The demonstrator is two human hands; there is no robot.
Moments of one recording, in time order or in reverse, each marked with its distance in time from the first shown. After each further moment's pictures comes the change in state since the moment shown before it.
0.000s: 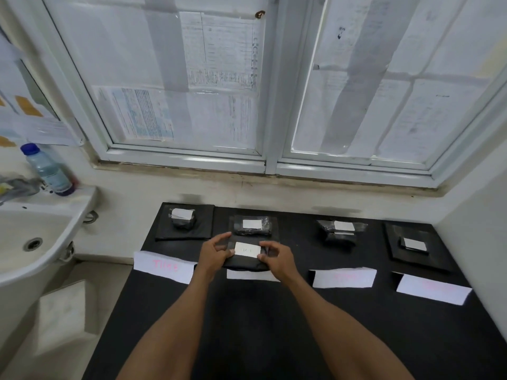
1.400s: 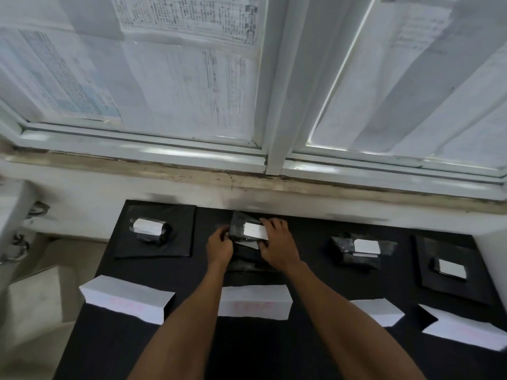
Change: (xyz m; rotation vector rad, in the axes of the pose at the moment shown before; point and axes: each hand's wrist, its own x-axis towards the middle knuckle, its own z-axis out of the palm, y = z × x) left_hand 0.218 -0.041 0.069 0.140 0.266 -0.191; right_hand 0.212 0.041 -0.004 -0.747 -0.117 -0.187
